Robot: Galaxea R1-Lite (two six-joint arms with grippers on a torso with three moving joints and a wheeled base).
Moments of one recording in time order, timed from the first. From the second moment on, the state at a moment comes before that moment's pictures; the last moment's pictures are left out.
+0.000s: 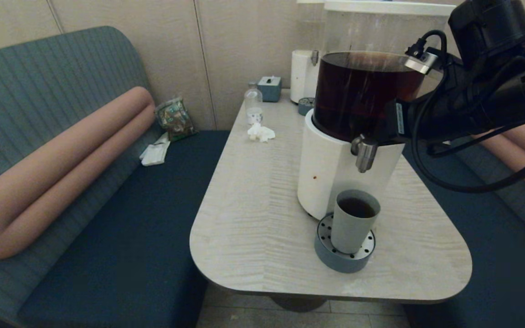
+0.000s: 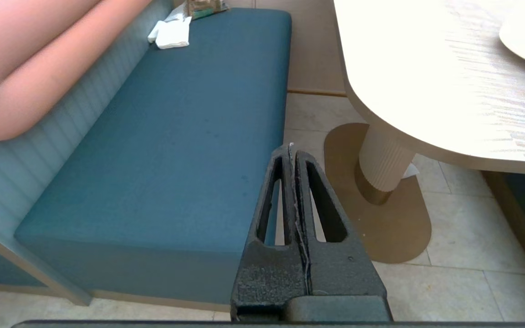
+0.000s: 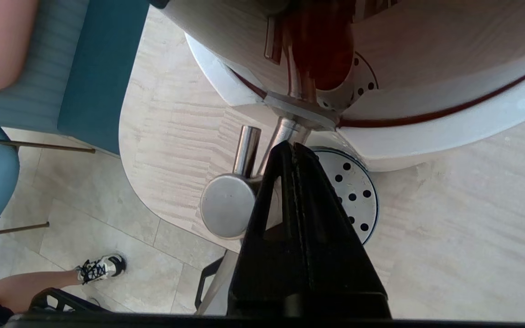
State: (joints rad) left arm -0.01 0.00 0.00 -0.01 0.02 -0.05; right arm 0.42 1.78 -1.83 0.66 0.07 0.37
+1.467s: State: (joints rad) left arm -0.01 0.00 0.00 -0.01 0.02 -0.05; right arm 0.42 1.79 -1.83 0.61 0.21 0.43
